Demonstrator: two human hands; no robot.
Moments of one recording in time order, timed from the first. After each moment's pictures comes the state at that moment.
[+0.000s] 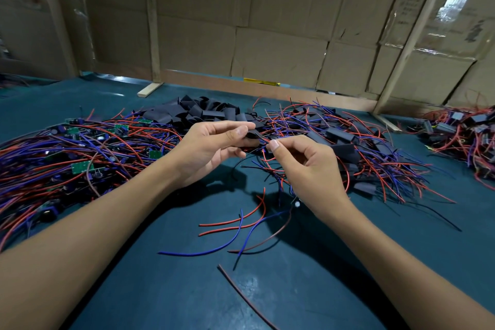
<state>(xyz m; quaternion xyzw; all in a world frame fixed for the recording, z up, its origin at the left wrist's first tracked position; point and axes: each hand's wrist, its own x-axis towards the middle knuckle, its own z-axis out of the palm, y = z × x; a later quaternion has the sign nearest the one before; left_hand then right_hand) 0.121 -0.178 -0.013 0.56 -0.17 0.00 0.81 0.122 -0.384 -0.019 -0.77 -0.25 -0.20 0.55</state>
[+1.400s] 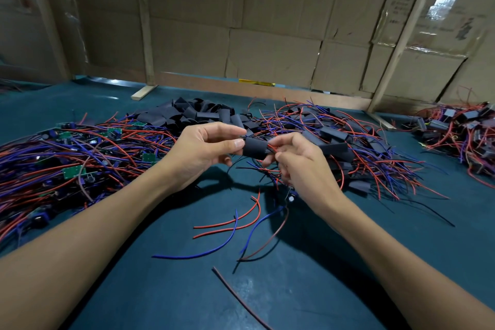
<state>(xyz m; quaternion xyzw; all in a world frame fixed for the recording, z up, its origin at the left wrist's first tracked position) 0.121 -0.179 -0.020 0.62 -0.16 0.07 0.77 0.126 -0.388 -0.013 -0.77 -0.17 -0.04 0.62</state>
